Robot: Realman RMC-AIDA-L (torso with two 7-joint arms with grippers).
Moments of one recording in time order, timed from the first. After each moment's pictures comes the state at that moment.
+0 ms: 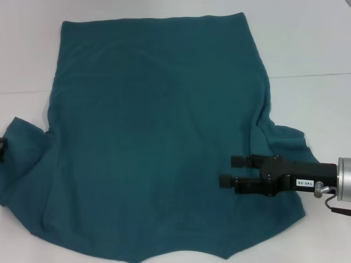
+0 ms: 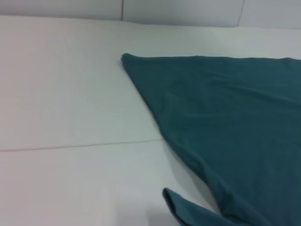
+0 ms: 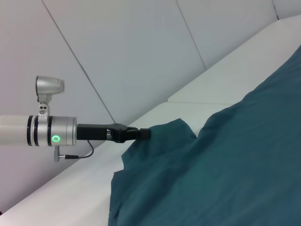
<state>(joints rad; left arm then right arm) -0.51 -2.10 0.49 0.72 2.16 0.86 -1.63 0.57 2.09 -0.45 -0.55 -2.17 -1.58 1.50</state>
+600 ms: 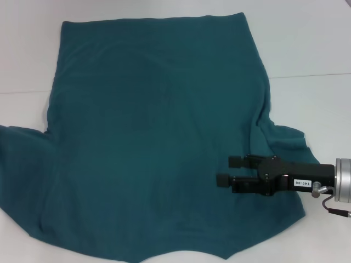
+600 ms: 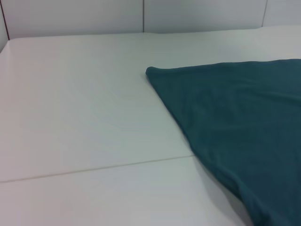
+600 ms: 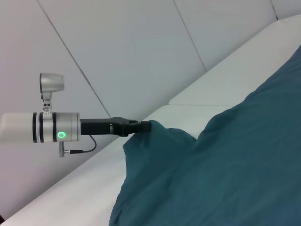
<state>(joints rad) -0.53 -2.10 0.52 0.75 2.18 0.76 -1.63 0.57 2.09 -0.46 -0.53 -2.16 -1.58 1.51</state>
